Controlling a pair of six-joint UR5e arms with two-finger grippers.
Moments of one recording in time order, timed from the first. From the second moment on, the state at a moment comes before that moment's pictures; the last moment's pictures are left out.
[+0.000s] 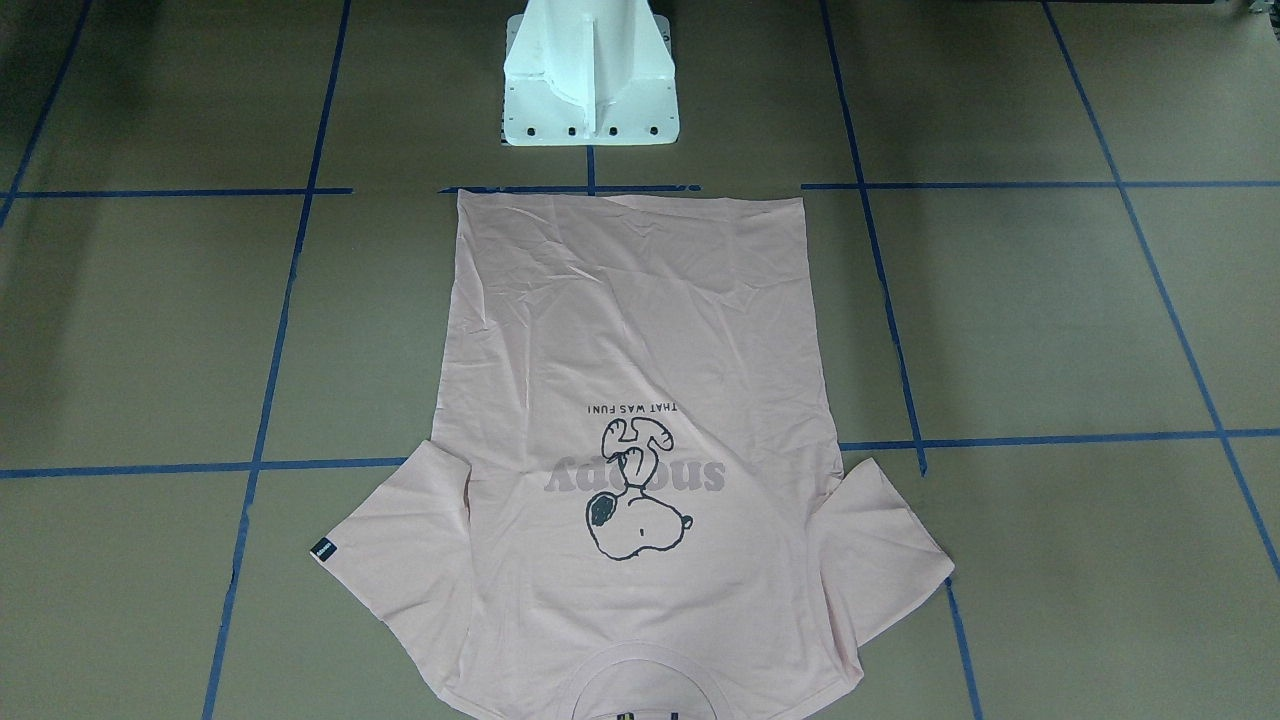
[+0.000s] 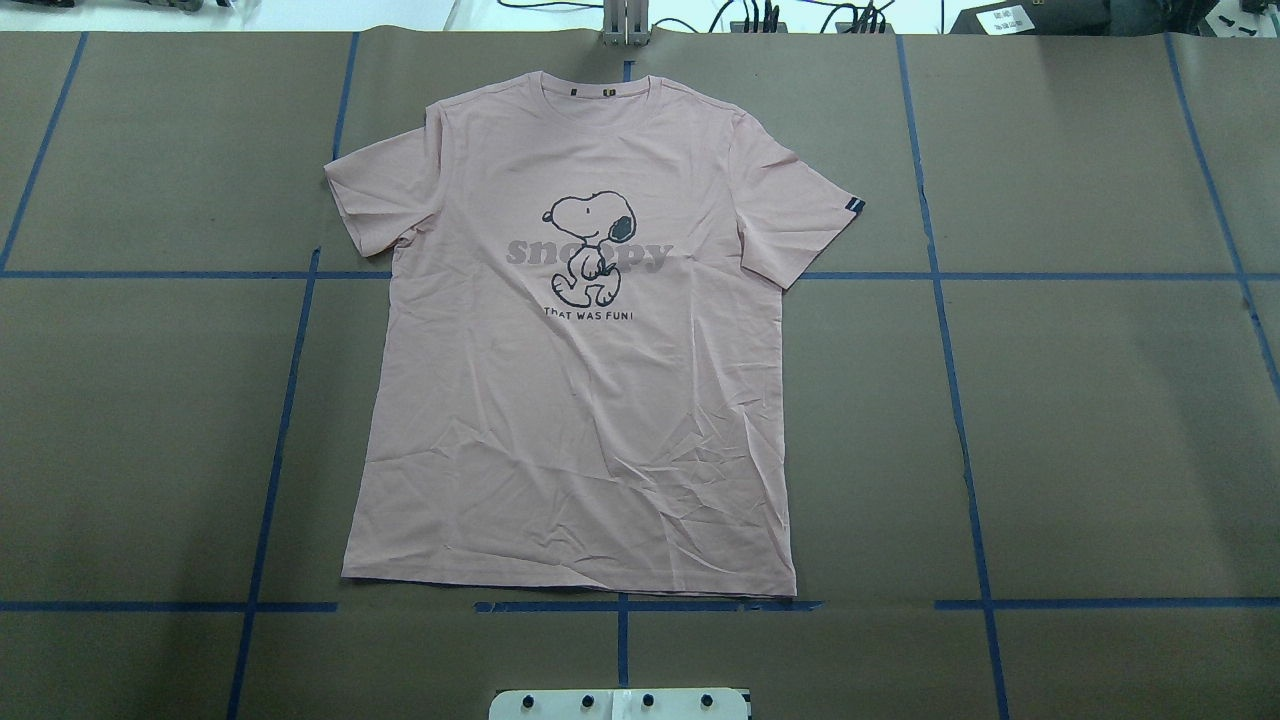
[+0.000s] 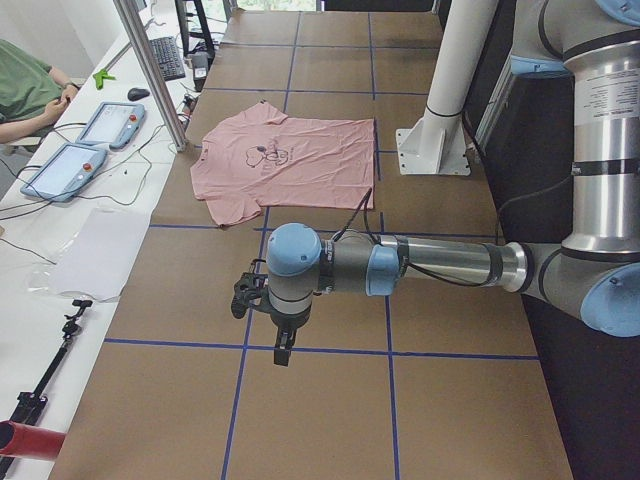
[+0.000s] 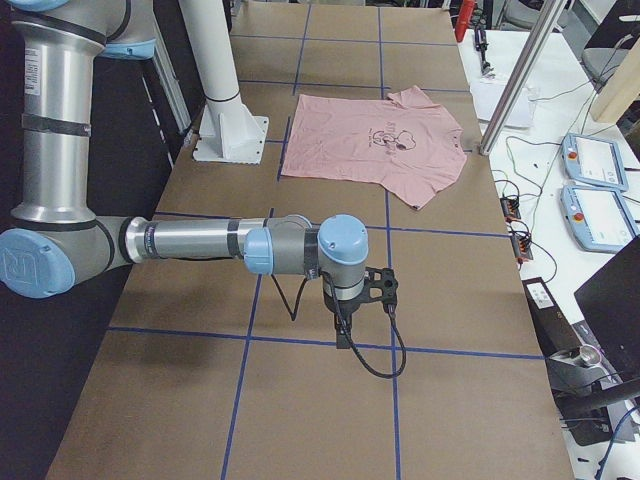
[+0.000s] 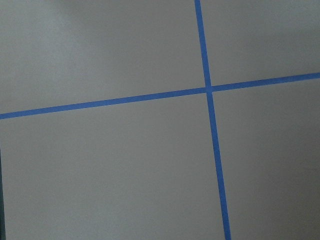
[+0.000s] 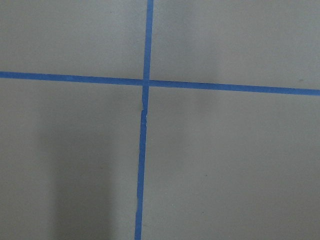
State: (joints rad) left arm -1.65 -1.46 -1.76 -1.57 -2.28 0.13; right arm 1.61 -1.70 1.78 -1.61 2.28 -0.03
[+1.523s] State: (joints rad) left arm -1.56 -1.73 -1.45 -2.38 -2.26 0.06; right arm 1.58 -1.51 1.64 -1.34 2.38 0.07
